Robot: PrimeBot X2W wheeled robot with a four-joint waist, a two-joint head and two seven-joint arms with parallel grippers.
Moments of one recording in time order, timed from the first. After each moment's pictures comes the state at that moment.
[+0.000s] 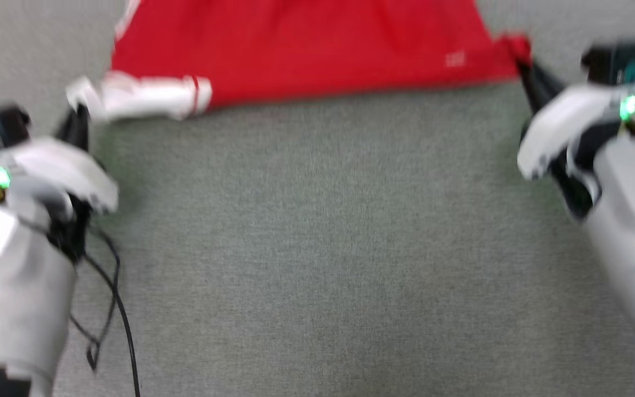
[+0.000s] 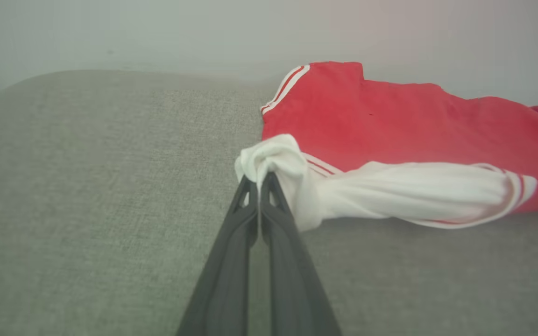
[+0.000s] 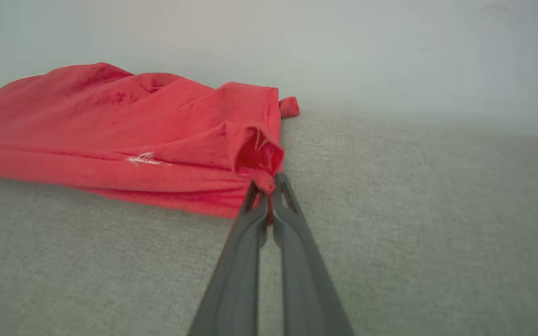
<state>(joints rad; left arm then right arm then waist) -0.88 0.39 -0.25 1.02 -0.59 -0.13 -0.26 -1.02 -0.24 0.41 1.05 0.49 0.13 -0.19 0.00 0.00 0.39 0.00</state>
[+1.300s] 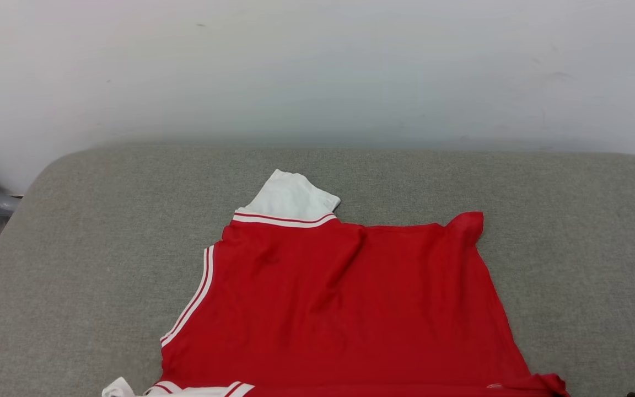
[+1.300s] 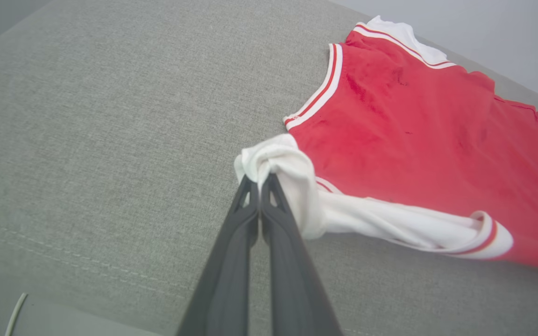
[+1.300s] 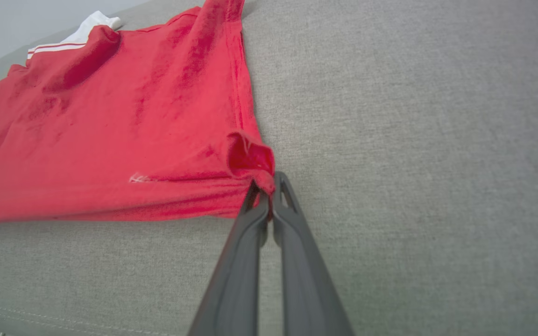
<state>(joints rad) 0.32 0.45 -0.16 0.00 -0.74 0.23 -0.03 0.29 -0.09 -0.14 0.09 0.30 0.14 0.13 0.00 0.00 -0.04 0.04</state>
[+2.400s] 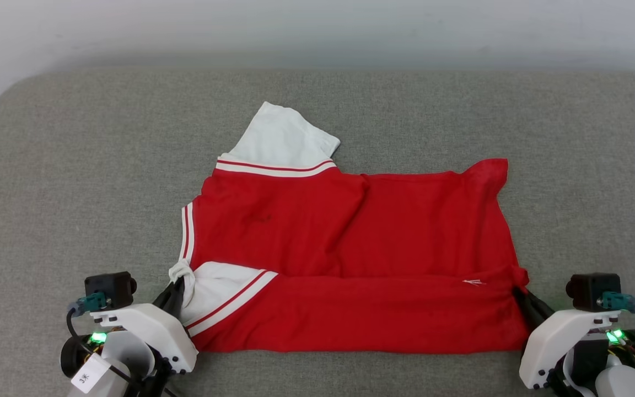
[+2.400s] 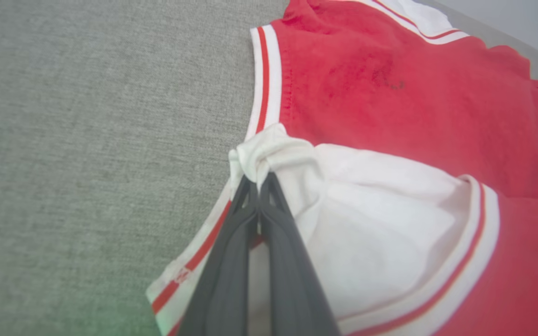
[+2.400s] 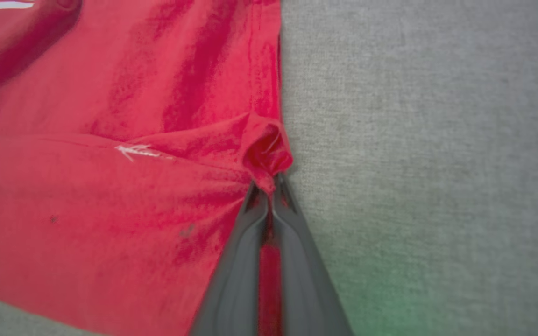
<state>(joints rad) -0.27 0.34 -0.34 0.51 -0.70 -0.01 -0.04 -0.15 -0.18 0.05 0.36 0.30 0.13 0.17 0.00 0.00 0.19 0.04</state>
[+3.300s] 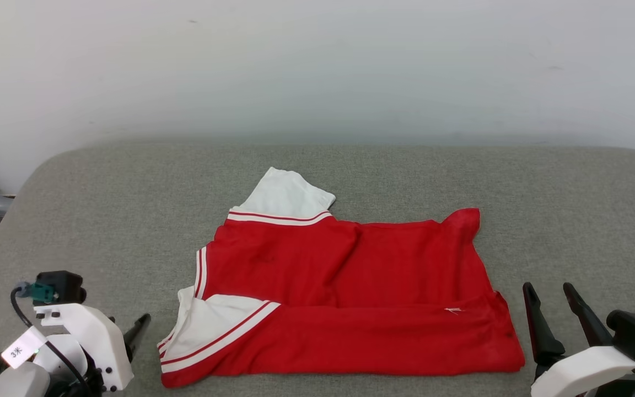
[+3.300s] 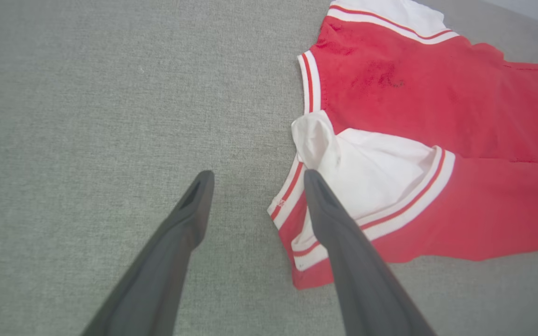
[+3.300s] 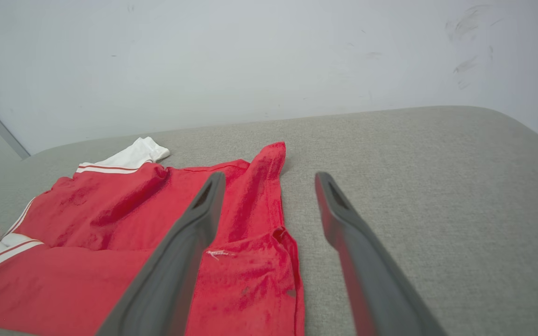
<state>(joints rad) -0.20 0.56 -0.32 0.36 -0.81 -0.01 0.33 0.05 -0.07 -0.08 0.09 0.23 0.13 -0.03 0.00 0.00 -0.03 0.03</state>
